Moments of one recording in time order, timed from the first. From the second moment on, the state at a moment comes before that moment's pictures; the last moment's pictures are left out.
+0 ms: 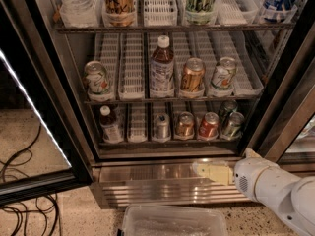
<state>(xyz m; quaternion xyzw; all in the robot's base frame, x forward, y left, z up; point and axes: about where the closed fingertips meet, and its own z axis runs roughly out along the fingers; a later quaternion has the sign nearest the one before) 0.451 -0.190 0.724 -0.11 0.87 0.13 0.46</state>
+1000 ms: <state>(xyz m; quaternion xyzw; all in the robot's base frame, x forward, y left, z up) 0.485 -0.214 0.718 -0.05 0.85 0.11 0.51</state>
